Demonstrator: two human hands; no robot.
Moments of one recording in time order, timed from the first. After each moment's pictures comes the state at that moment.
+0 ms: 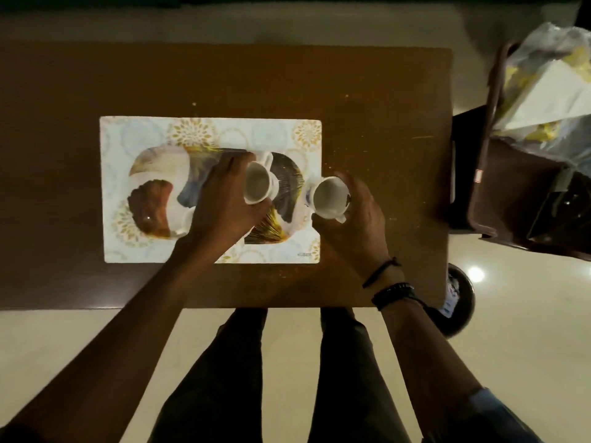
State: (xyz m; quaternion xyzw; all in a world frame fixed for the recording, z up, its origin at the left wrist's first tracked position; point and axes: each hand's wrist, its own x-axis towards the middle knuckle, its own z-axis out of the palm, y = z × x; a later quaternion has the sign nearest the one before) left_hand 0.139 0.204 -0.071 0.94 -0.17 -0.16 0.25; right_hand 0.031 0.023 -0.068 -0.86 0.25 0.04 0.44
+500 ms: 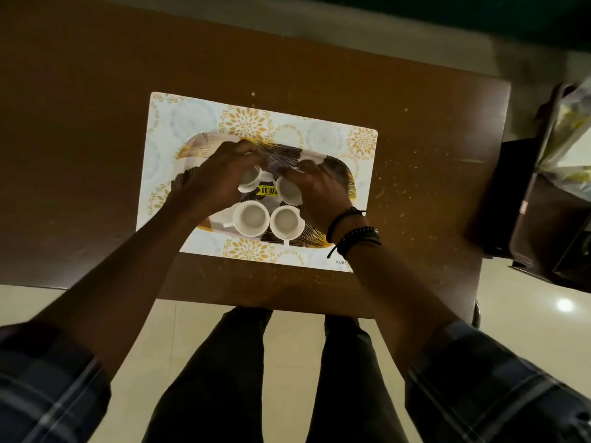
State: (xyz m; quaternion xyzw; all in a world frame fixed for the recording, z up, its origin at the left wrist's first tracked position) left_hand 0.214 0.322 -0.132 0.89 -0.31 -0.24 0.22; right_hand 0.140 0.127 -0.116 -0.95 -0.03 0.23 0.20
